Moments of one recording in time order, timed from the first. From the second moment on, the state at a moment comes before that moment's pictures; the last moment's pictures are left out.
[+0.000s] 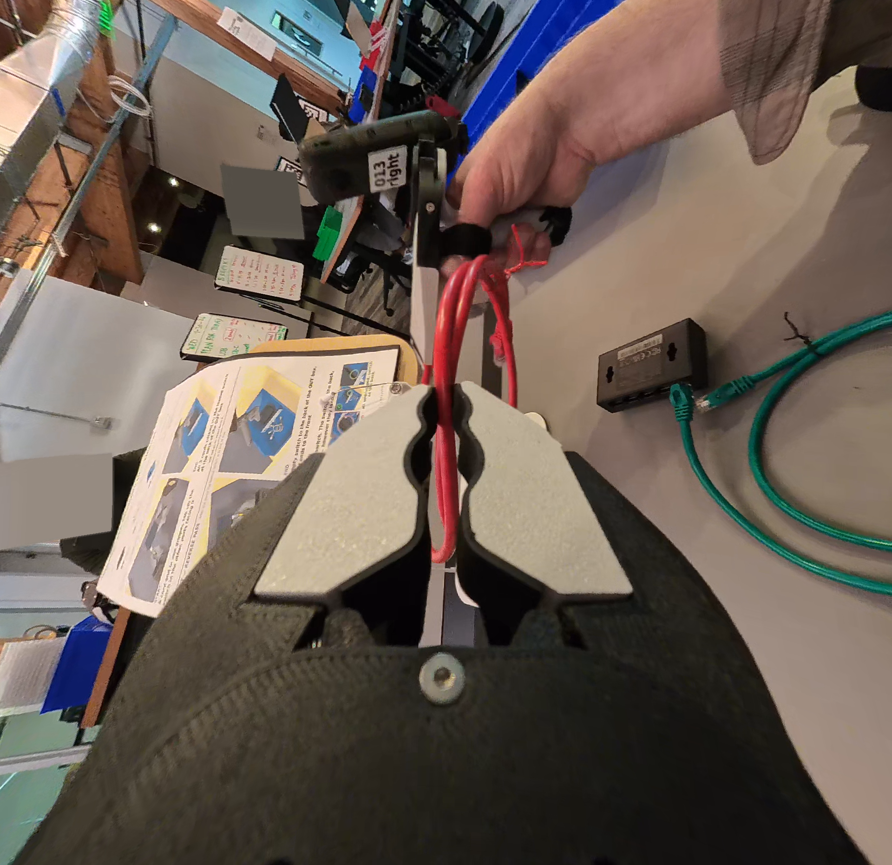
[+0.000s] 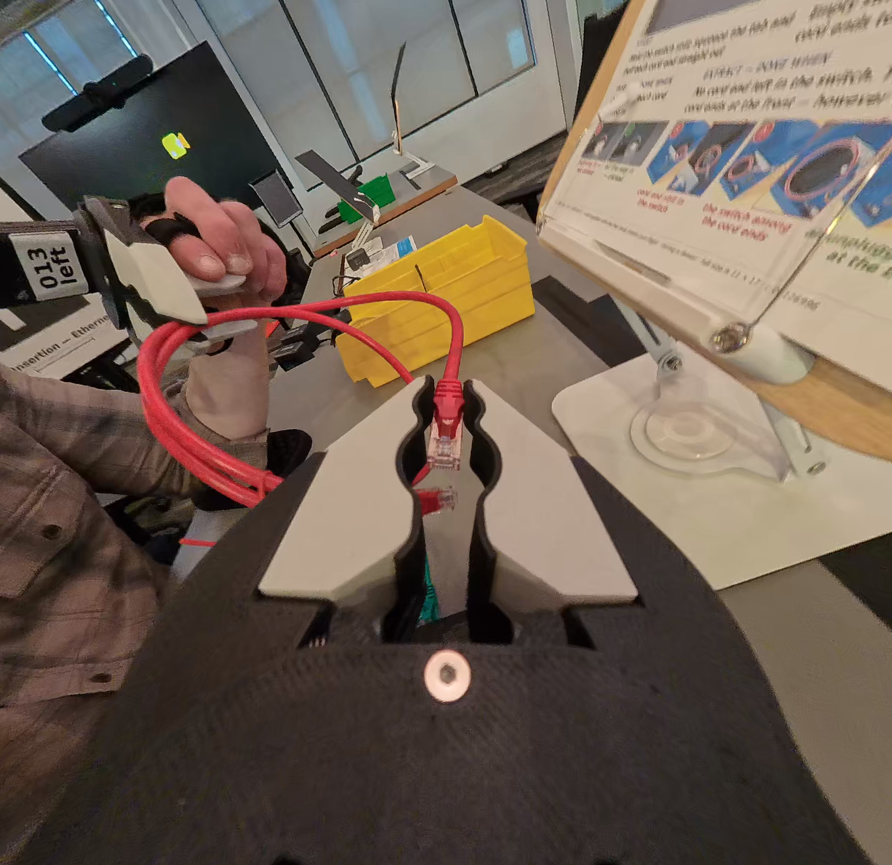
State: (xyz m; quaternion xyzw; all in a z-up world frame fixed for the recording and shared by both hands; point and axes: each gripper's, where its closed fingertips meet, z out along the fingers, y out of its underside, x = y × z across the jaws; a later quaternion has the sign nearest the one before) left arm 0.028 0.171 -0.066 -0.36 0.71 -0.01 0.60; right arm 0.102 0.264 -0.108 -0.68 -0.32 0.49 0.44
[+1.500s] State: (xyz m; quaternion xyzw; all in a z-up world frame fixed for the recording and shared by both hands) left arm 0.016 0.230 -0.121 -0.60 0.63 -0.19 0.45; right arm 0.038 0.224 -0.090 -0.56 -0.58 0.19 0.56
